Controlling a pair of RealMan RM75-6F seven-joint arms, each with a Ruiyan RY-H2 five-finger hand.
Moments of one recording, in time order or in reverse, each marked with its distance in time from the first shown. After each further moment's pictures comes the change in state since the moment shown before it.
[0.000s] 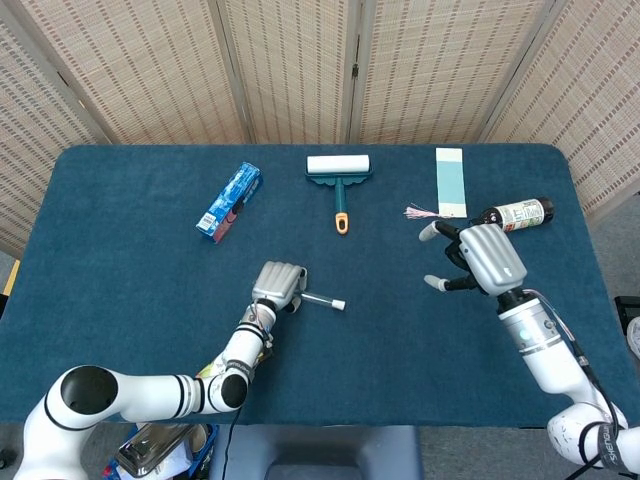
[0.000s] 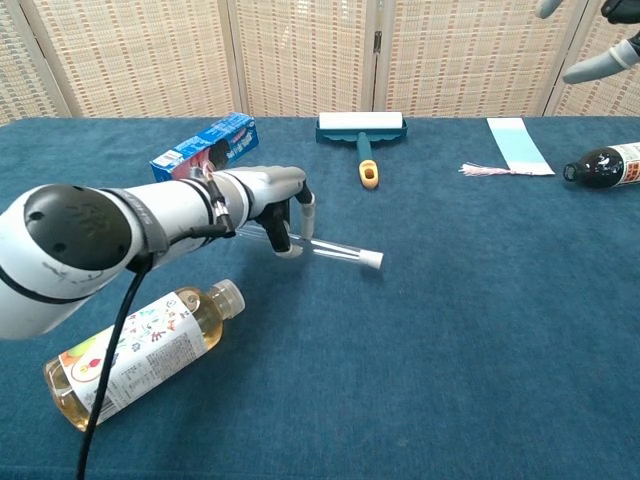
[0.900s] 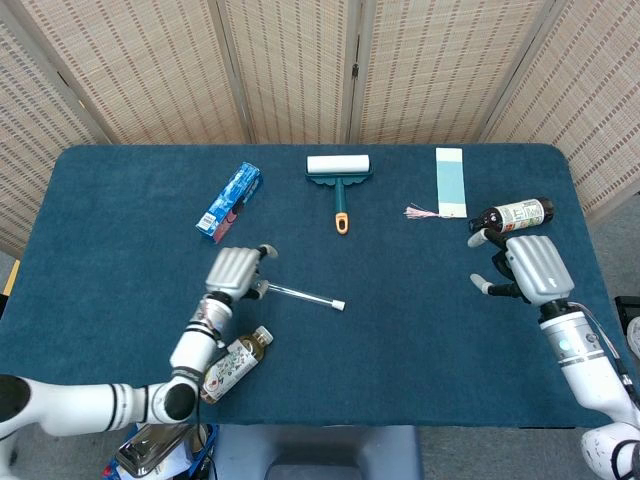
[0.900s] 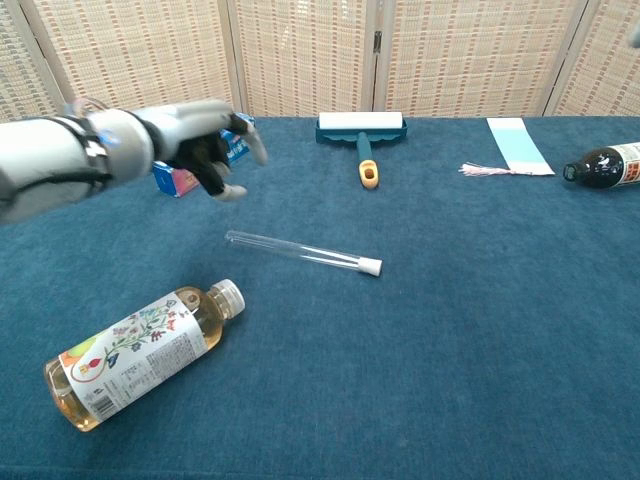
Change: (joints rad) left arm 0.222 0.299 -0.031 -0.358 0.214 0.156 -0.111; right arm -0.103 0.084 -0.051 0.018 0.051 0.004 -0.027
